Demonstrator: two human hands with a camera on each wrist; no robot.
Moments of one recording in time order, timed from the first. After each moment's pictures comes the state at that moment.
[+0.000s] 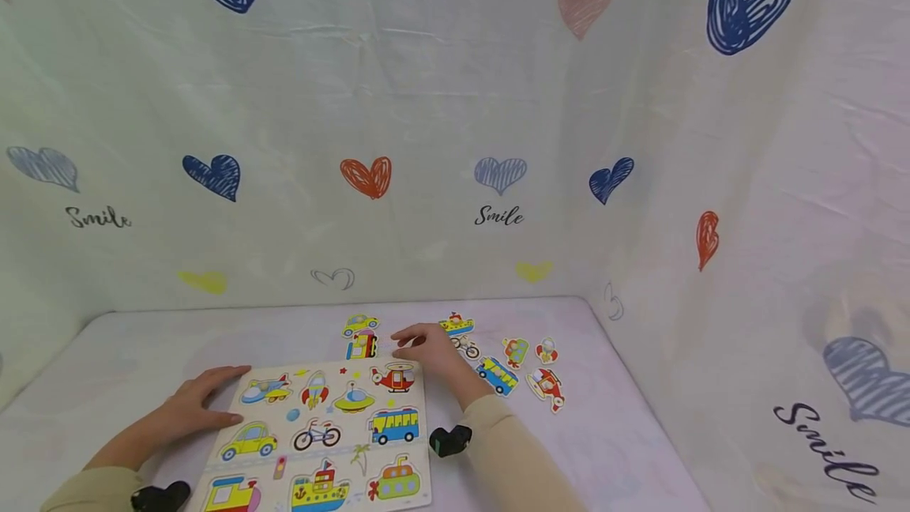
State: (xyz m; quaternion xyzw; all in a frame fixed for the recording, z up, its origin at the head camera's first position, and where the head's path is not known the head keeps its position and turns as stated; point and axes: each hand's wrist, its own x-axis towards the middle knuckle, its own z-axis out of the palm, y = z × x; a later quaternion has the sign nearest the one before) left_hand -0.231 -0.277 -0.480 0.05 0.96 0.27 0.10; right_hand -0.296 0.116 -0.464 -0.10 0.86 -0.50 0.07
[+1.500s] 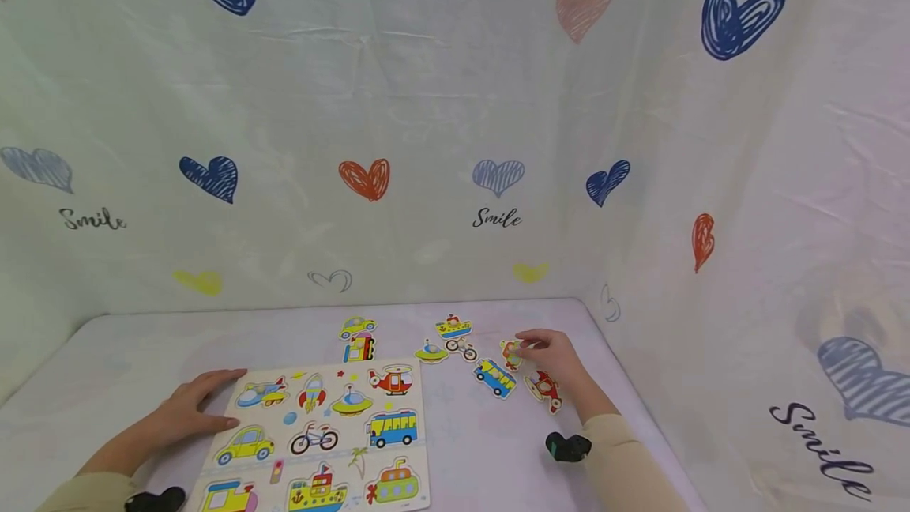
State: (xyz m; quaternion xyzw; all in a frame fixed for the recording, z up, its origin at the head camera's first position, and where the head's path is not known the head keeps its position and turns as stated) left_hand -0.234 -0.278 -0.481 0.04 0.95 0.29 0.11; right_hand -0.275 0.306 -0.462 0.03 0.88 -0.47 0.01
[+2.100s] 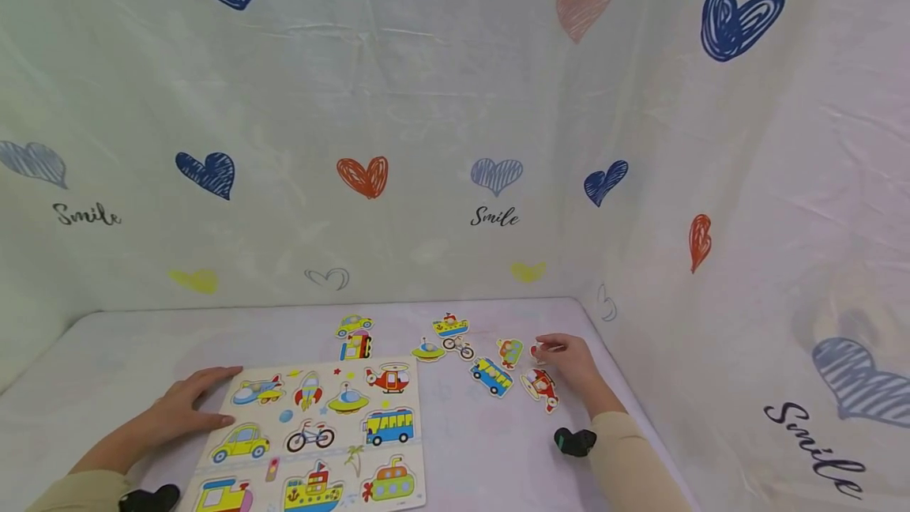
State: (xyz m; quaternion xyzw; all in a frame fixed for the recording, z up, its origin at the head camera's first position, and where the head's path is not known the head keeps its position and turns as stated) left_hand -0.235 -0.281 -0.485 0.06 0.96 0.27 0.09; right_hand -0.274 0.342 -0.478 0.07 0.89 -0.46 0.00
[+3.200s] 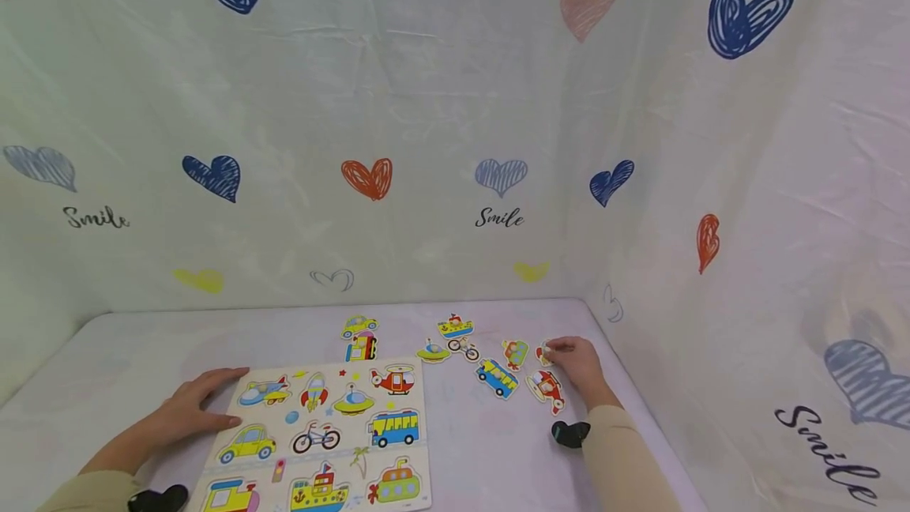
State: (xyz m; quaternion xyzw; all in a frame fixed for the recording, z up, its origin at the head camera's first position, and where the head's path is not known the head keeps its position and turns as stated) left_hand -0.234 -0.280 -0.481 0.06 0.95 0.28 0.09; right_hand -0.290 0.353 -0.504 0.13 0.88 -0.45 -0.02
